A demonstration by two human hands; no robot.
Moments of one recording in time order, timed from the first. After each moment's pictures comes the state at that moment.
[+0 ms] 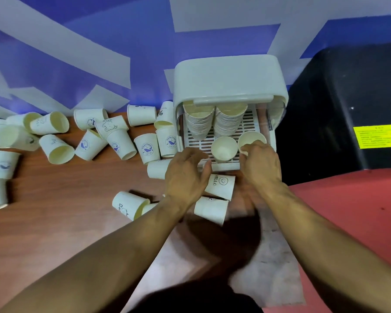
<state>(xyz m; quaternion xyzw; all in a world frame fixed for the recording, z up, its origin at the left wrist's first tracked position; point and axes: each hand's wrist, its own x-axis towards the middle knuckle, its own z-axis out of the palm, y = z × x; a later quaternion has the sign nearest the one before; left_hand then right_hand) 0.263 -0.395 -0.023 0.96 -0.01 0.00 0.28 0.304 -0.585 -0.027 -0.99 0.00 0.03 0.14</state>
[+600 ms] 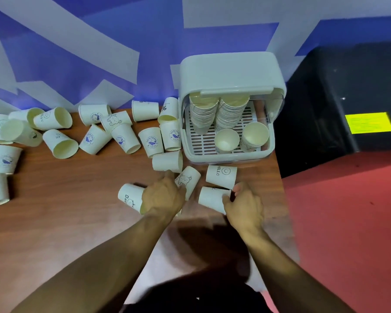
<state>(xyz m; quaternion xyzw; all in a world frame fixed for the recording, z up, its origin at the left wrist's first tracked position) 0.204 -0.338 -0.042 0.96 0.14 -0.20 0.16 0.175 -0.531 -0.038 -0.93 0.21 0.12 0.27</state>
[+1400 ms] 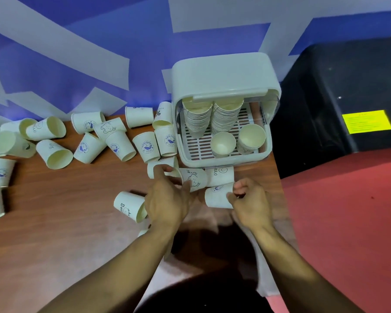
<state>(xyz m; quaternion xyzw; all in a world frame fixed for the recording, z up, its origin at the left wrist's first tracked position) 0.206 -0.370 0.014 0.88 0.27 -0.06 0.38 0.193 -0.551 -0.027 -0.89 0.22 0.12 0.38</state>
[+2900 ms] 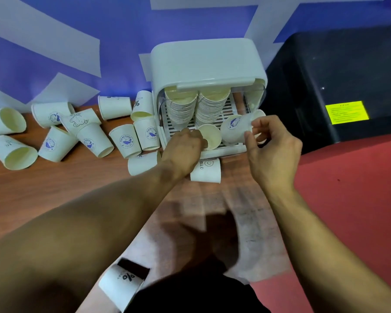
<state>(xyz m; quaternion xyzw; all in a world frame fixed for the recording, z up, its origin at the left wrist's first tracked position) 0.315 -0.402 -0.043 0.95 -0.27 -0.07 0.14 0.254 -0.574 0.054 -0.93 0.12 -0.18 0.31</state>
